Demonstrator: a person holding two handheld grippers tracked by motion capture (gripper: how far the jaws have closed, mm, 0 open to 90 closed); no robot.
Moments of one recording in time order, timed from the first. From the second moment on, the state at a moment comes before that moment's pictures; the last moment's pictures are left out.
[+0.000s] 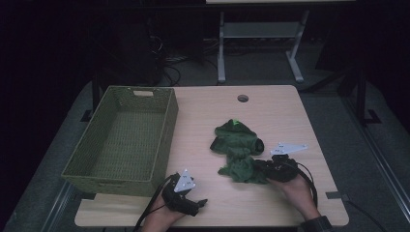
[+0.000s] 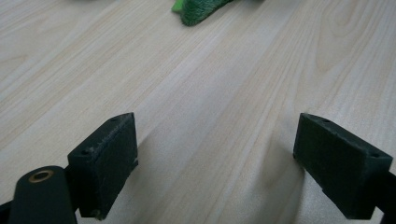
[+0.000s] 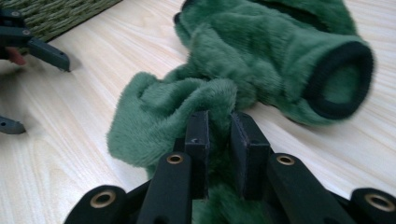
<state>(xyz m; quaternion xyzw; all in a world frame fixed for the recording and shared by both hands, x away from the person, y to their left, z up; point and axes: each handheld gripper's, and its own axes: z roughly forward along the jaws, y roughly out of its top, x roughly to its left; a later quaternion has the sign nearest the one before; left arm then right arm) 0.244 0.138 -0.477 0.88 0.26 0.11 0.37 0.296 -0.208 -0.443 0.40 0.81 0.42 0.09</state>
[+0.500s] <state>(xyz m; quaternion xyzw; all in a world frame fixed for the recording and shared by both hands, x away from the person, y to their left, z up) 0.244 0.138 -0.477 0.88 0.26 0.11 0.37 0.295 -0.194 -0.458 0.39 0.83 0.39 0.07</state>
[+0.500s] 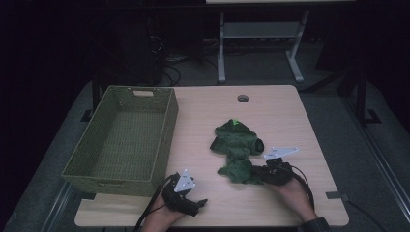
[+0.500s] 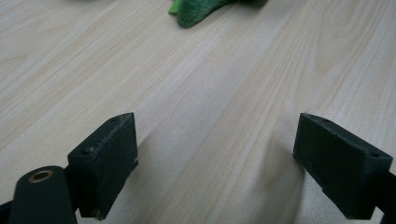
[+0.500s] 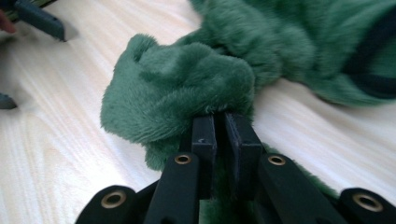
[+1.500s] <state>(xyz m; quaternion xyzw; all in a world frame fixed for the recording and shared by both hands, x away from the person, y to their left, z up) 0.244 0.138 -0.477 0.88 0.26 0.11 0.37 0.261 -0.283 -0.453 0.42 0.80 0.42 0.07</state>
